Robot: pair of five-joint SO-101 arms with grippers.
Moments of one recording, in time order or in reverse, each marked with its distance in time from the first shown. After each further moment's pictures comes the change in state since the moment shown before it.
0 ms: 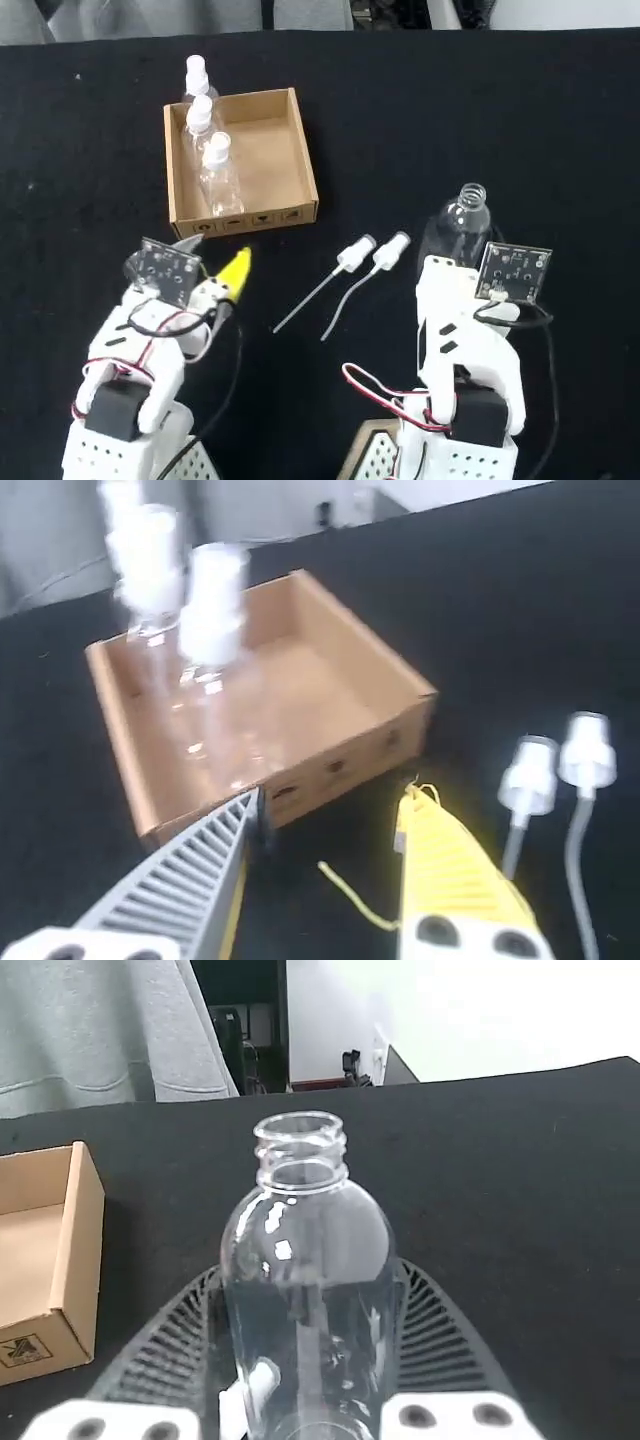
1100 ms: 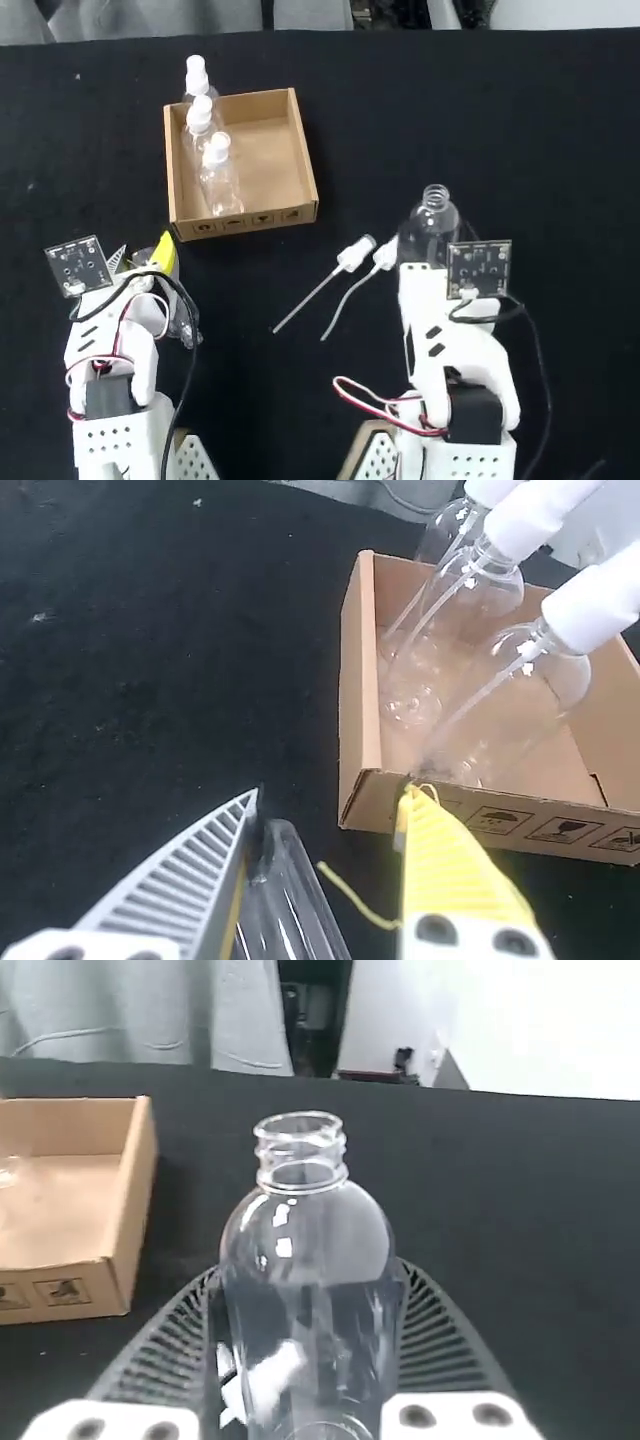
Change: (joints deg) left arm -24.2 -0.4 14.2 -9.7 17.1; right arm -5.9 0.1 0.0 1.6 5.6
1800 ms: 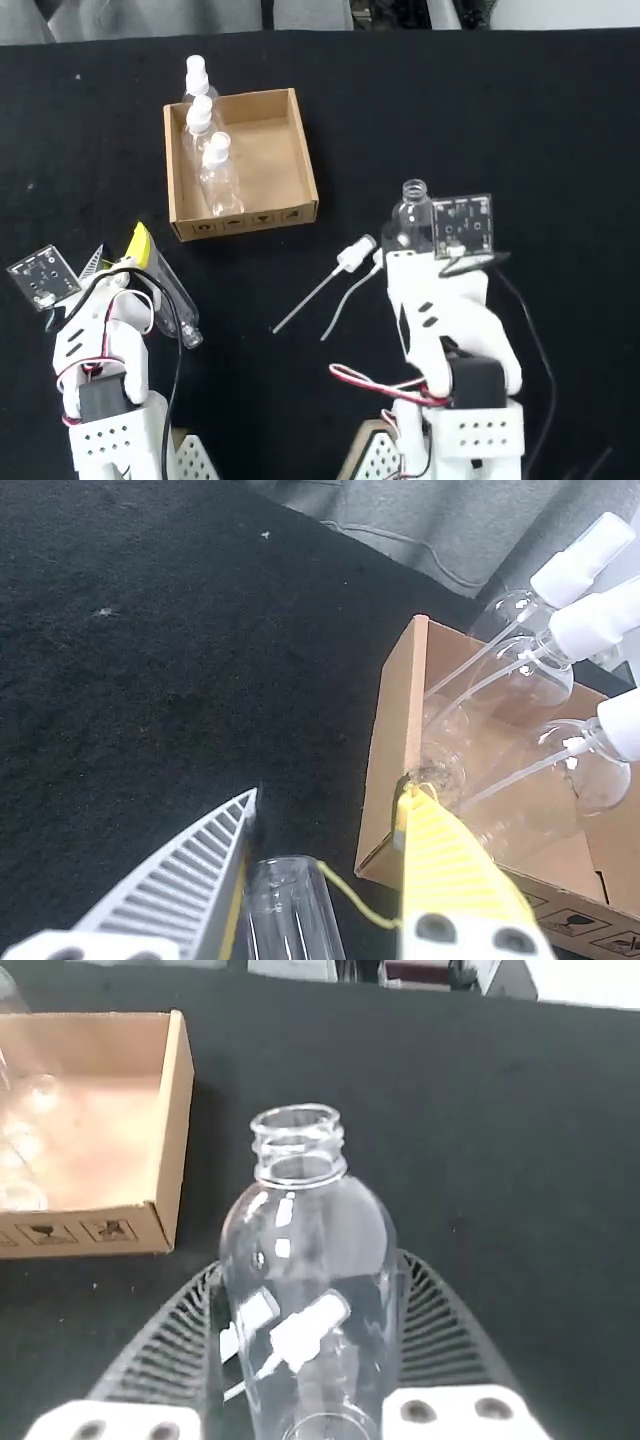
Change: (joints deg) left arm -5.6 0.0 0.0 -2.8 9.1; right arm -5.3 18.5 -8.6 0.0 0.0
